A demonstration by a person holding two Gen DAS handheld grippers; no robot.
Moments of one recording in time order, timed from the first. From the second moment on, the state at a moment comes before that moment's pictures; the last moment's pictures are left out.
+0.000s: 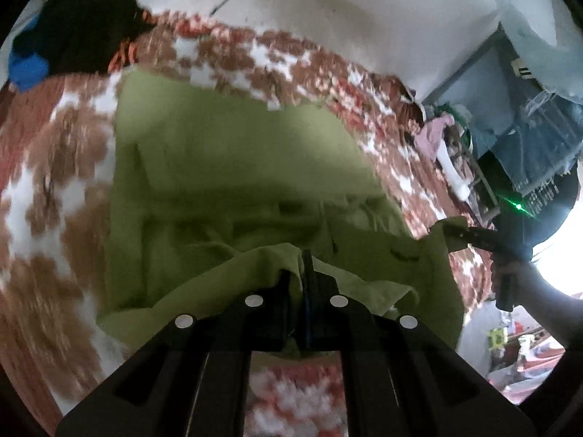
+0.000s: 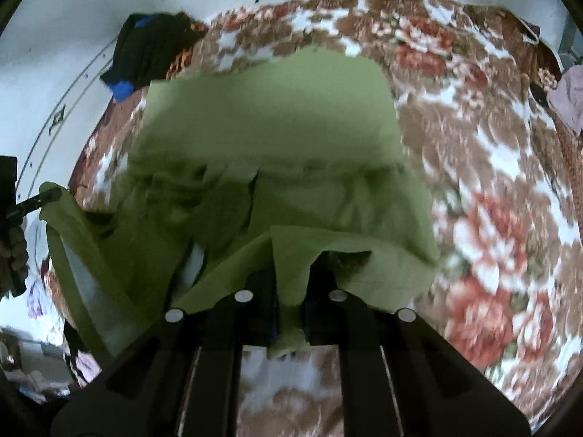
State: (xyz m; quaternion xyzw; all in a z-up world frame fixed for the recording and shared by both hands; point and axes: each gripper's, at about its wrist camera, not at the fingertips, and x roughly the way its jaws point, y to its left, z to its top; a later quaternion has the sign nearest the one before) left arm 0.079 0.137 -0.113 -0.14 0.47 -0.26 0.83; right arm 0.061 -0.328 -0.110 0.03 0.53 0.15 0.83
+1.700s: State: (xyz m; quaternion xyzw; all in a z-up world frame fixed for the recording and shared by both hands) left arm 0.476 0.254 -0.235 -0.26 0.52 -0.15 0.80; right arm 0.475 -0.370 -0.192 0.07 0.45 0.07 0.89
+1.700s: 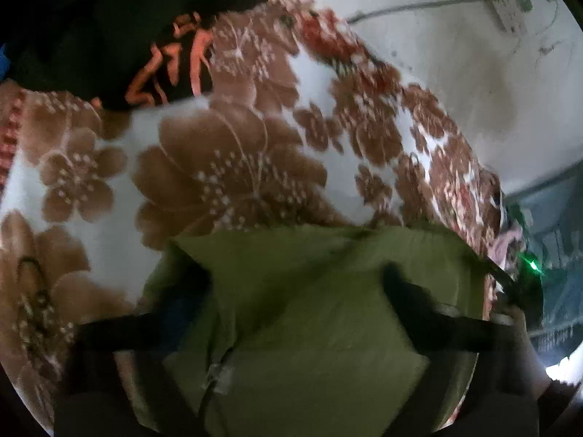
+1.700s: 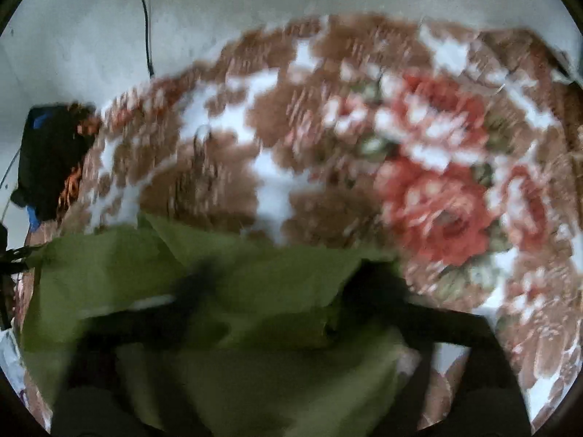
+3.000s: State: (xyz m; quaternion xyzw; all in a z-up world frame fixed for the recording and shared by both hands) left arm 0.322 0.132 -0.258 0.08 0.52 -0.01 0.85; right arm 0.324 -0.232 -0.245 -0.17 0.45 0.03 0.87
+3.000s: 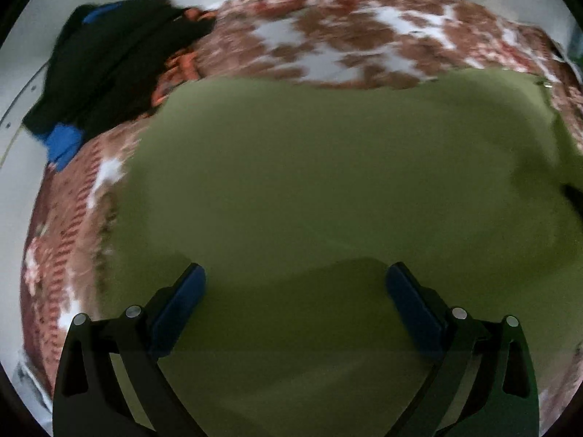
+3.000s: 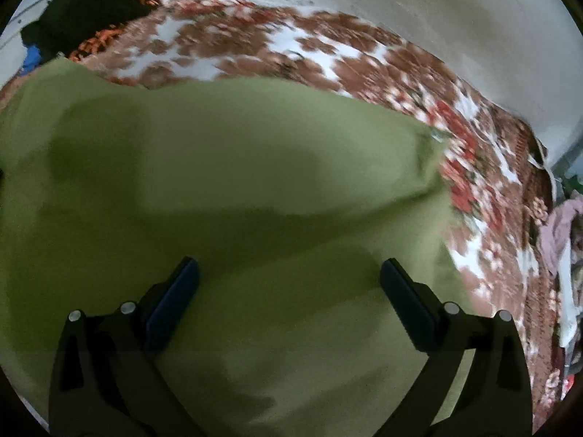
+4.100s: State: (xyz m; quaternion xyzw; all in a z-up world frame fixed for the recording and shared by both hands) left arm 0.270 0.100 -0.259 0.06 0.50 -0.04 0.86; right arm 0.266 -0.276 -0.248 -0.12 0.47 -0.01 0.88
